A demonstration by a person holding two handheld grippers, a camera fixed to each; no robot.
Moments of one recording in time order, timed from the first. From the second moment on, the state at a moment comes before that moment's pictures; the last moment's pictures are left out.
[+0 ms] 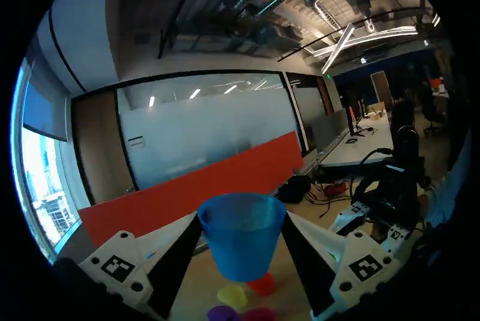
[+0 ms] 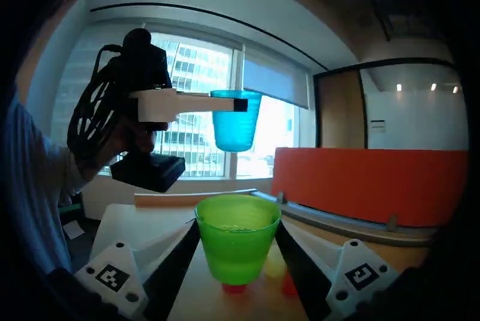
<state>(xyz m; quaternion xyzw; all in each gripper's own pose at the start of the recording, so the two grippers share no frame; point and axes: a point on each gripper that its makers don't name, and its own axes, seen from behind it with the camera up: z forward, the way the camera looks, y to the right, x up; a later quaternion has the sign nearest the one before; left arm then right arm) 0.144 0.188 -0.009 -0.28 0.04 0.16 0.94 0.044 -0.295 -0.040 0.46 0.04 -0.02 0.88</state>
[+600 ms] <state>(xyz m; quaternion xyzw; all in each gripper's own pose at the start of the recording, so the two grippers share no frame) 0.108 0.167 -0.007 -0.28 0.01 0.13 0.95 0.038 -0.293 -0.053 0.47 0.01 -0.03 0.88</state>
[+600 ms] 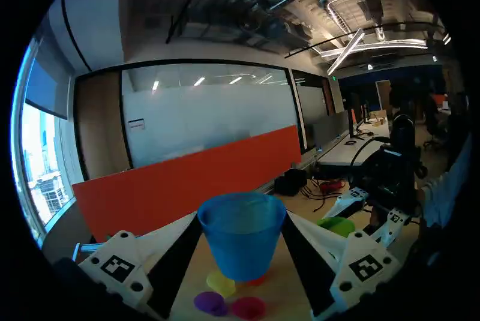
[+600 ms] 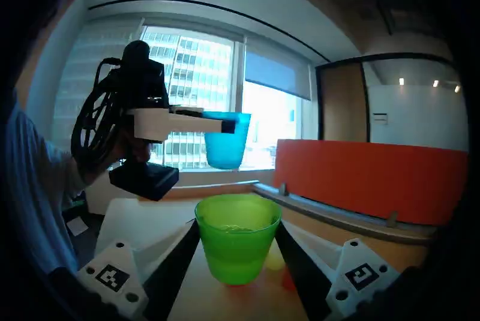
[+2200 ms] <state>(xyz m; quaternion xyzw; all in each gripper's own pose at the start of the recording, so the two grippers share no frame) -0.099 0.192 -0.043 -0.37 -0.15 0.10 0.91 -0.054 -0.237 -0.058 0.50 -0.17 -0.09 0.84</state>
